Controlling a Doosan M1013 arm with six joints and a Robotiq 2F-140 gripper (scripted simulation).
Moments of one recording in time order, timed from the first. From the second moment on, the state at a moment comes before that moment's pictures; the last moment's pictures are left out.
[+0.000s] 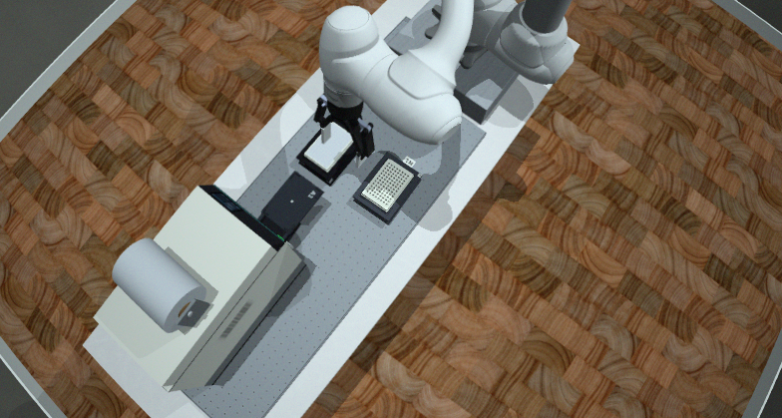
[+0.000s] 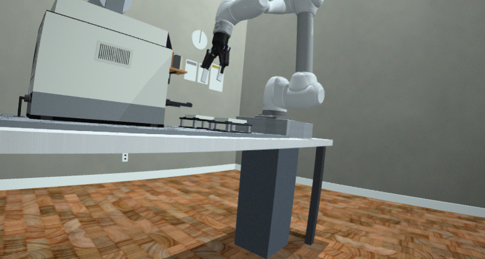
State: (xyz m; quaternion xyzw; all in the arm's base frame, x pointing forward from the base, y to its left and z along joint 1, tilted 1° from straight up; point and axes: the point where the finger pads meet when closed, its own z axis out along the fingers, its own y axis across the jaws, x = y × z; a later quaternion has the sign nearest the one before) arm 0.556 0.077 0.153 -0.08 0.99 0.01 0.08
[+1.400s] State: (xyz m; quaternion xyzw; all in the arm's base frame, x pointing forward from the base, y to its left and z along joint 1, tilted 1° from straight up) arm 0.499 0.169 0.097 -0.09 0.98 0.02 0.17
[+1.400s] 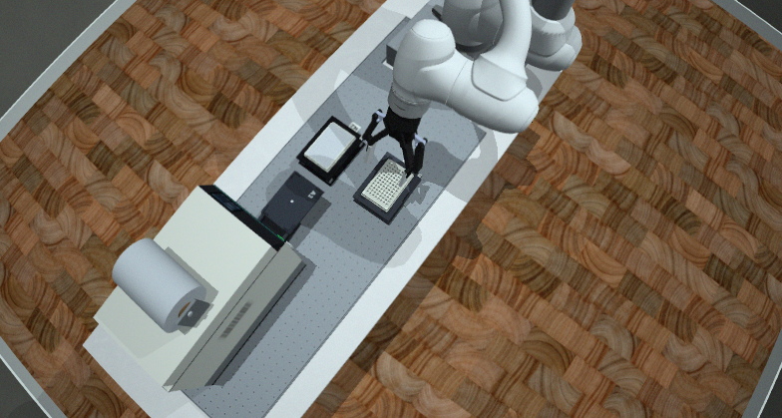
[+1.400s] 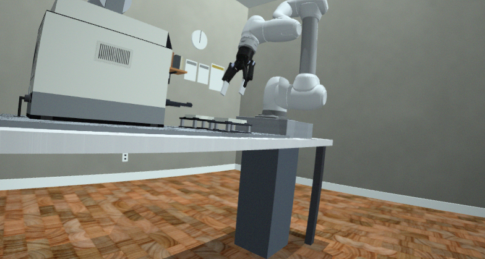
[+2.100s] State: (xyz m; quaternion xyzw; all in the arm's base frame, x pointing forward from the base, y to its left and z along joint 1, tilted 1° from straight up) arm 0.498 0.171 0.085 -0.08 0.98 0.02 0.17
